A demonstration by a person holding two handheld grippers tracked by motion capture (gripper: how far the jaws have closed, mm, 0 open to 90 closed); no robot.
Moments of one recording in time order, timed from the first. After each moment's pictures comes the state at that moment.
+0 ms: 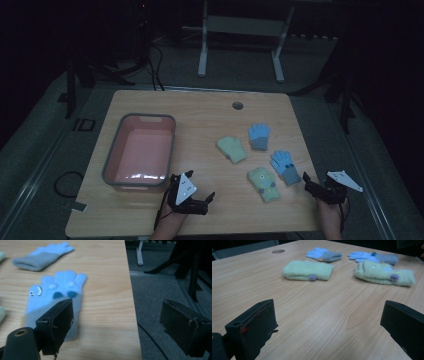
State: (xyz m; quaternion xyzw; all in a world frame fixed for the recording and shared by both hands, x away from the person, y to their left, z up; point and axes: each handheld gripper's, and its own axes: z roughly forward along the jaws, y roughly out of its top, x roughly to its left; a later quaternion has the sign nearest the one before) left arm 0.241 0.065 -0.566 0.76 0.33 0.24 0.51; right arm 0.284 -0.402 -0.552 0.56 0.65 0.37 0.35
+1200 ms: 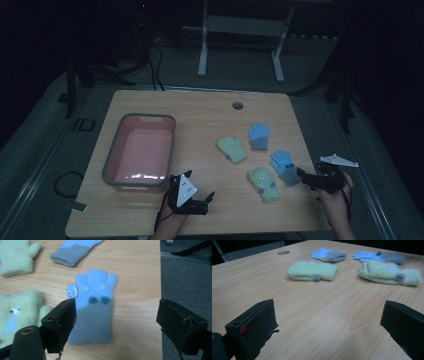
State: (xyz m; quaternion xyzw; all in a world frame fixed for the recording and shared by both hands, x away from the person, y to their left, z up) left arm 0.238 0.063 -0.566 0.75 0.34 0.26 0.50; right arm 0.308 -0.379 -0.501 0.54 0.73 0.33 0.24
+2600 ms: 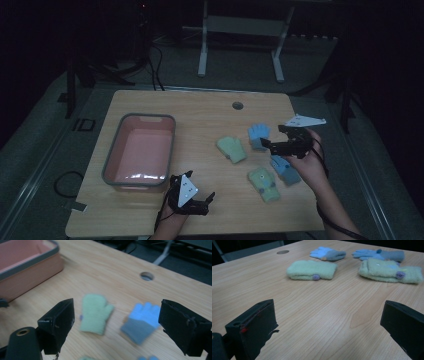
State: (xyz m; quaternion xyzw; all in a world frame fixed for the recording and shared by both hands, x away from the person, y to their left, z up) left arm 0.238 0.062 -0.566 0.76 0.33 0.26 0.50; right arm 0.363 -0.264 -0.409 0.36 0.81 0.41 0.20
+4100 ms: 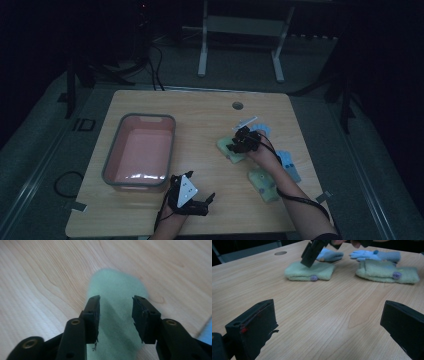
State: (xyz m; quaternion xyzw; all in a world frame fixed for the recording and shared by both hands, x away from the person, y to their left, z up) left arm 0.238 0.062 -0.566 0.76 0.32 0.26 0.50; right arm 0.448 -0.168 -0.523 0.29 0.91 0.28 0.11
